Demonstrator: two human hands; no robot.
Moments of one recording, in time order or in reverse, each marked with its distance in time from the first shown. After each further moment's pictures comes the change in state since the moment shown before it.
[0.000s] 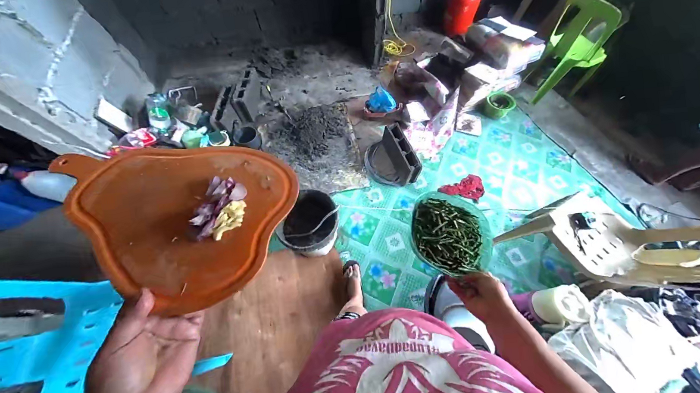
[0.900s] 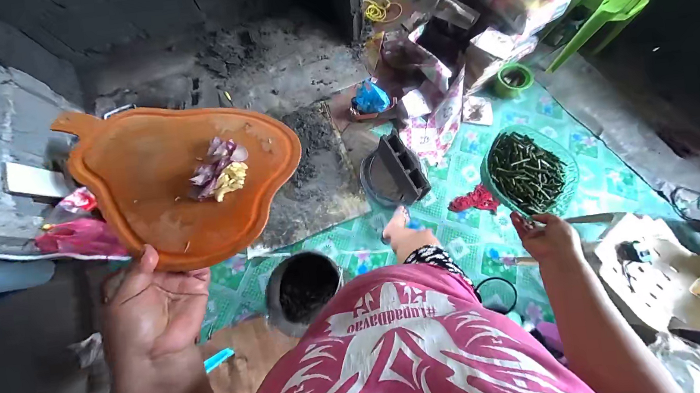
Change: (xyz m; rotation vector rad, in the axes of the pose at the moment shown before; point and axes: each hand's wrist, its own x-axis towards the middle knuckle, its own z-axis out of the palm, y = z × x) left_hand 0.399 -0.086 0.248 0.091 -0.042 -0.089; right_hand 0.239 -0.265 0.252 0.231 0.232 -0.228
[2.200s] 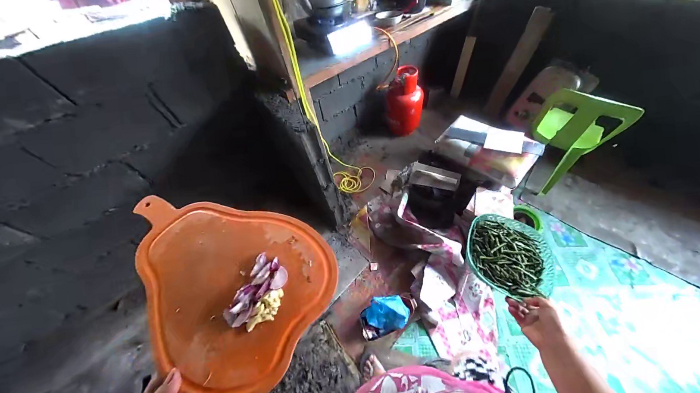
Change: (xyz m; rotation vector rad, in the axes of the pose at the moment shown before) left_hand 0.706 -0.034 0.506 0.139 -0.485 -0.100; right_hand 0.341 -0.149 0.634 0.170 0.118 -0.034
